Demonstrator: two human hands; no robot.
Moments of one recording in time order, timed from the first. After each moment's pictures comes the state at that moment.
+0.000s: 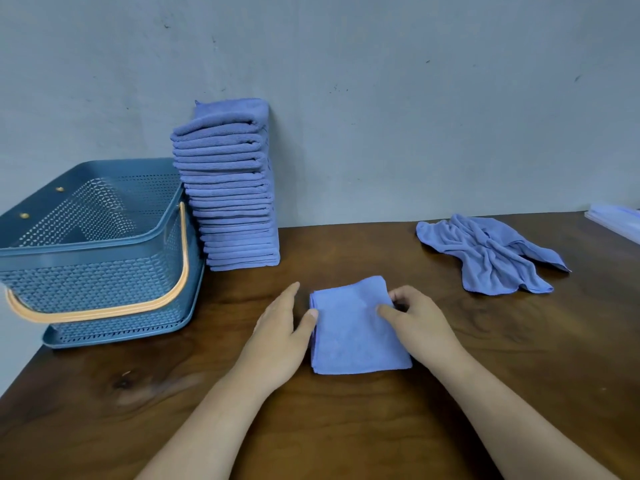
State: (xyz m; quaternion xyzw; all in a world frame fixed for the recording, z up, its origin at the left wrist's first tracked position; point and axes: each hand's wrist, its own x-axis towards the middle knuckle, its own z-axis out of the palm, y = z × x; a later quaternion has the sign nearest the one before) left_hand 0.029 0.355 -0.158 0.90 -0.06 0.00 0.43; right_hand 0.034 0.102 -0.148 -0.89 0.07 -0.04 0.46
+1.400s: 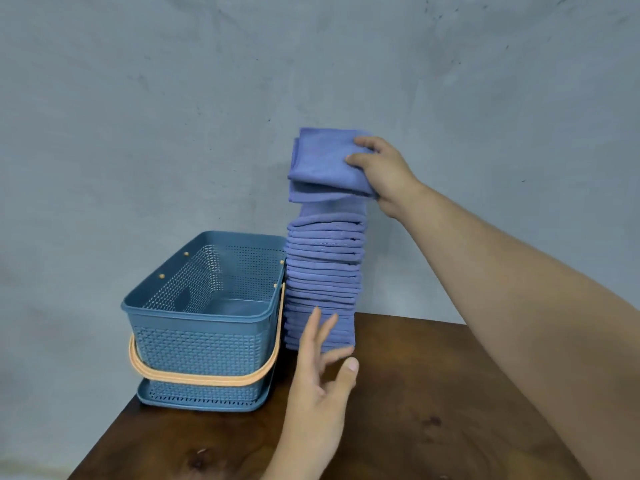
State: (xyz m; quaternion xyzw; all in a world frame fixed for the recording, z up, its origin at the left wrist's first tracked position) left_hand 0.032 0.397 -0.108 0.66 -0.09 0.23 0.71; right_hand 0.245 0.314 0.156 -0.75 -0.18 -0.12 0.62
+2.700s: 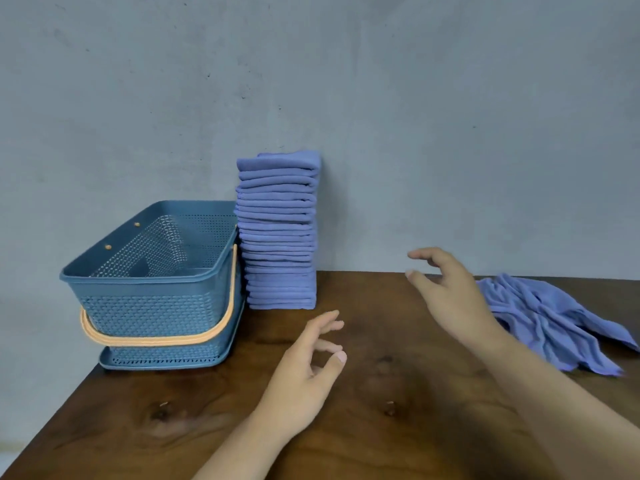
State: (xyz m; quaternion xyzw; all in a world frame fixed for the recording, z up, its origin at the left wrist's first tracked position) left_hand 0.023 0.380 -0.132 0.82 -0.12 0.10 0.55; right_hand 0.125 0.127 -0.049 -0.87 -0.11 -0.19 0.44
